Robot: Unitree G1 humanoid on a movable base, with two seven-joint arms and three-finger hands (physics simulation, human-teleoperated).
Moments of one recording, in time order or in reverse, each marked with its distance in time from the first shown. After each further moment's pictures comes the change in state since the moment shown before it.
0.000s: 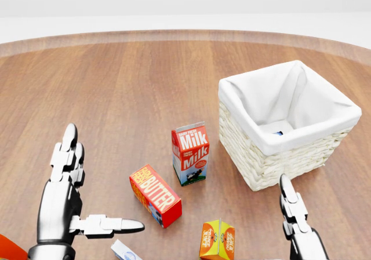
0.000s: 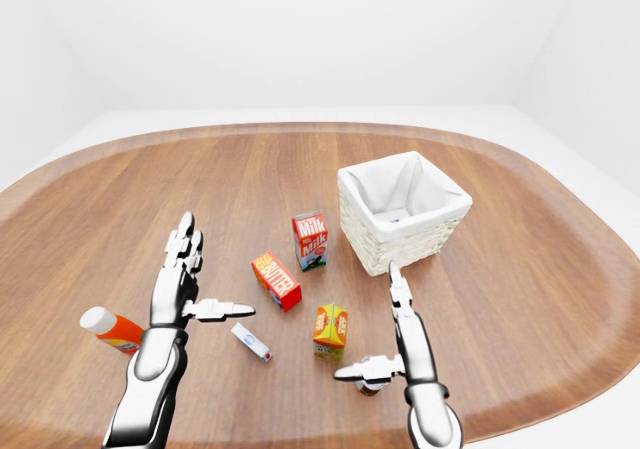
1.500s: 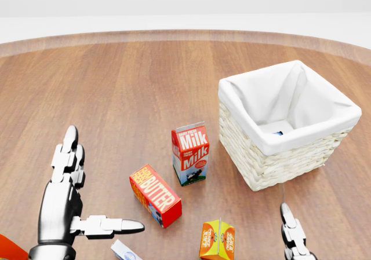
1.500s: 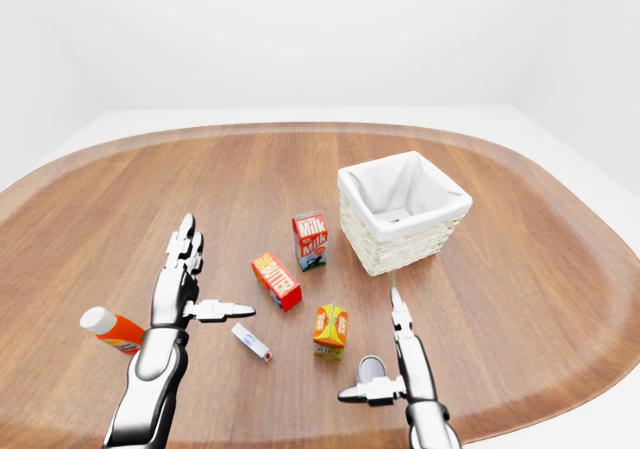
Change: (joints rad) left arm -0.002 0.001 0.001 0.018 0.001 0.000 0.002; right arm 0.045 0.002 -0.016 0.138 -0.013 0.000 -0.007
